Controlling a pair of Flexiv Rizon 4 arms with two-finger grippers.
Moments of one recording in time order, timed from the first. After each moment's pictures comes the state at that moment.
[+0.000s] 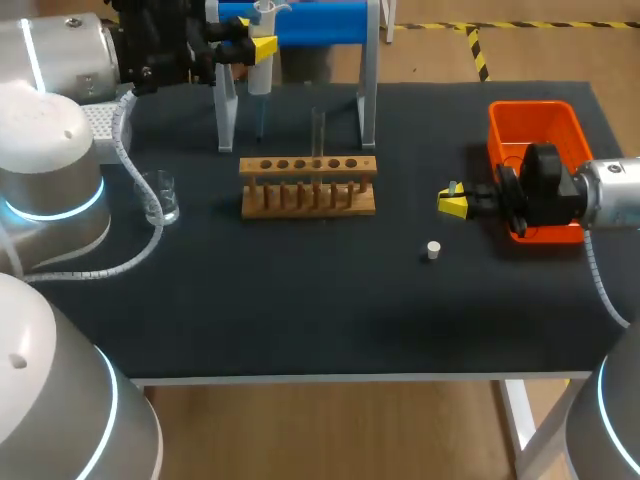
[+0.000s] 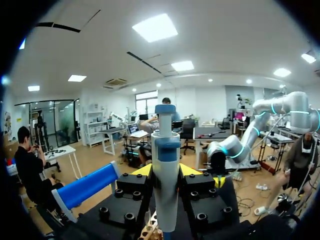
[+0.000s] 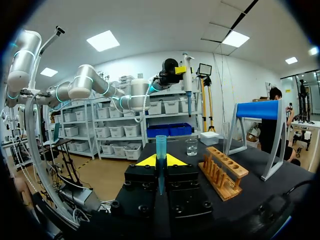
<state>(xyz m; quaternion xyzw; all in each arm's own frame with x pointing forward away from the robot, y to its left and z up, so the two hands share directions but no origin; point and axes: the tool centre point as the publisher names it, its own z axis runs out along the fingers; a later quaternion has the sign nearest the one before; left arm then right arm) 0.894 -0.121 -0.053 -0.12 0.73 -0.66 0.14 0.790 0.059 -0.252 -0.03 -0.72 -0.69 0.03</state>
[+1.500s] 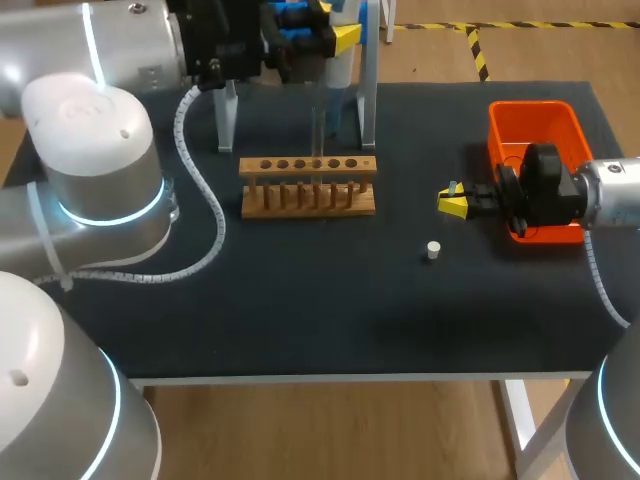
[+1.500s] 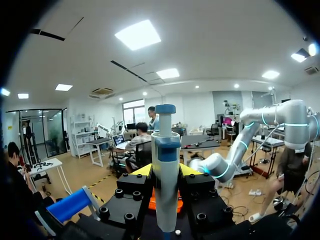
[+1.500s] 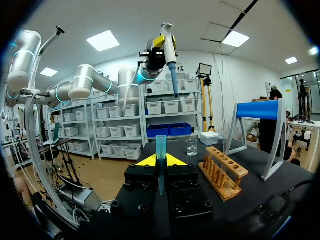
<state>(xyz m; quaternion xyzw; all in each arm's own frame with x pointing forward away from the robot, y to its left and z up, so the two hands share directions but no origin) 0.831 -0.218 0.006 -0.08 0.72 -0.68 0.12 0.790 0.059 -0.252 -0.03 -0.72 -0.69 0.03</state>
